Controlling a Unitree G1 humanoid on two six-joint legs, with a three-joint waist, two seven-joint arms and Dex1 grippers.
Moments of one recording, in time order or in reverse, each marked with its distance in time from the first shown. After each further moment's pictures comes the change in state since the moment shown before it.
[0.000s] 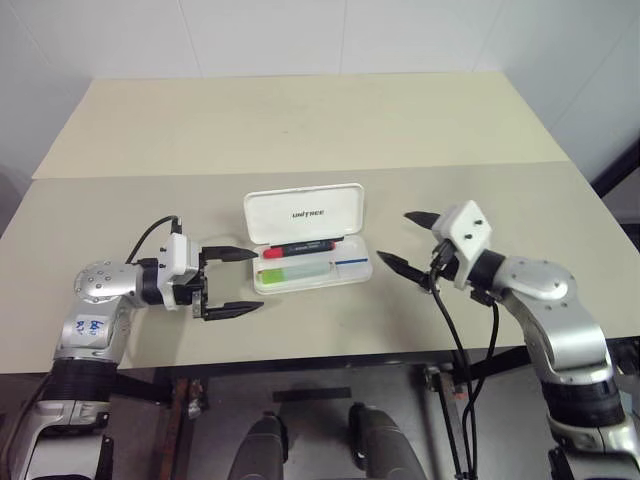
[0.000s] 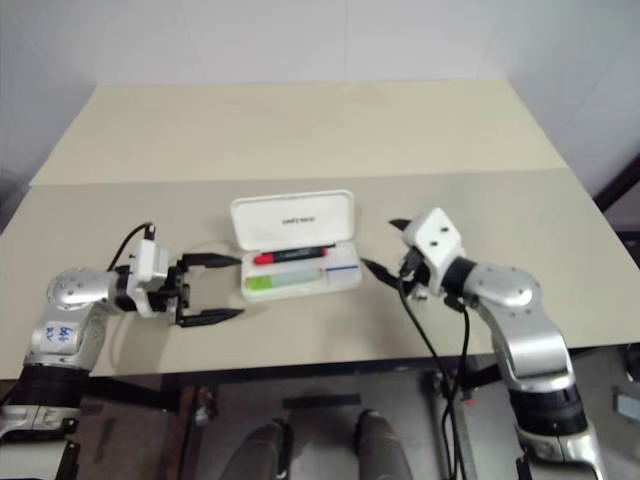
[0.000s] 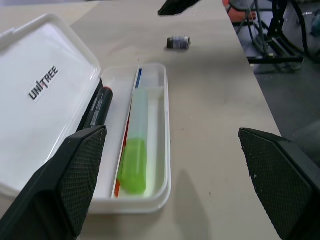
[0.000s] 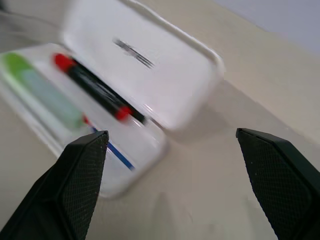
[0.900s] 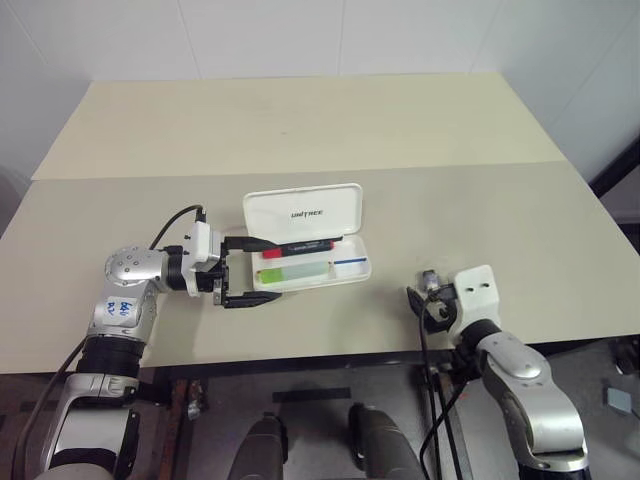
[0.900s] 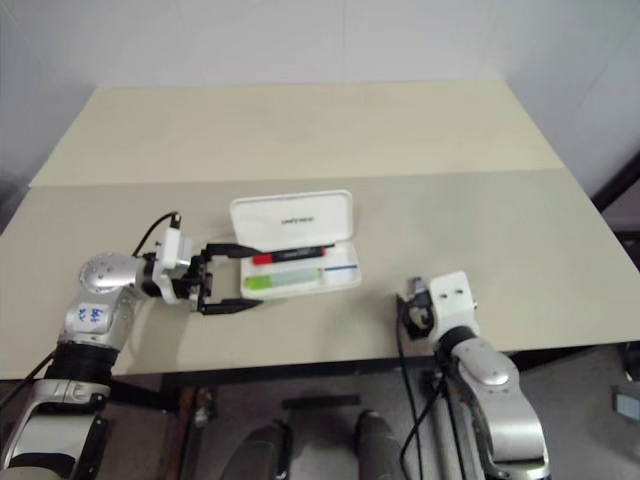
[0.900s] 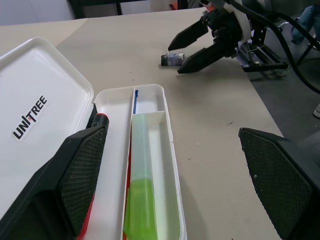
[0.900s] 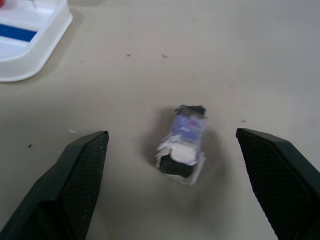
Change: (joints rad) left arm -0.126 -0.078 -0.051 0.125 0.035 -0.046 -0.047; right arm 0.325 0.243 0.010 -0.164 -0.112 0.176 -0.453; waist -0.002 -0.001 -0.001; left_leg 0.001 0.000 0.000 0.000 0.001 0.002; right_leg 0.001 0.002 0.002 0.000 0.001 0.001
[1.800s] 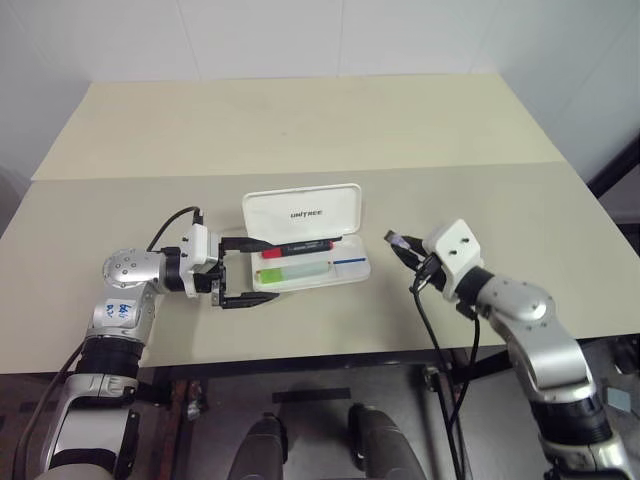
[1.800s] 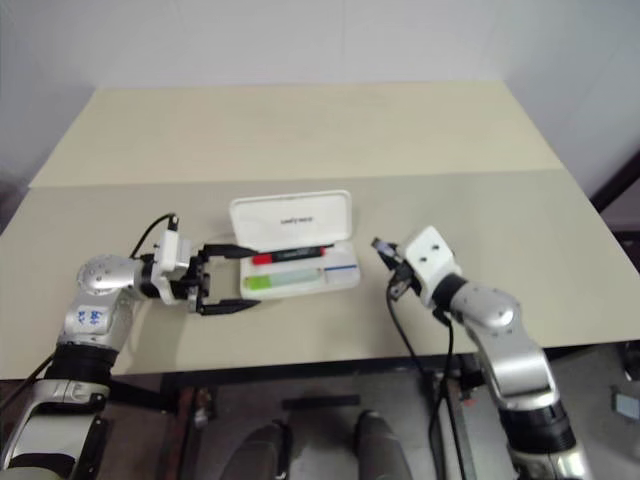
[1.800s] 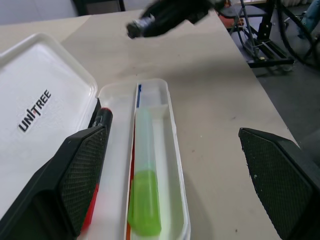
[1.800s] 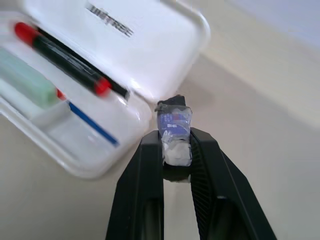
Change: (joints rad) left arm 0.002 0.000 0.009 0.035 0.018 -0.046 0.001; right arm -0.364 -0.252 0.088 0.289 0.048 -0.336 0.431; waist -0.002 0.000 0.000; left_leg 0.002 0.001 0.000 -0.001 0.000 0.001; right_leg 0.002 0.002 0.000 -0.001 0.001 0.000
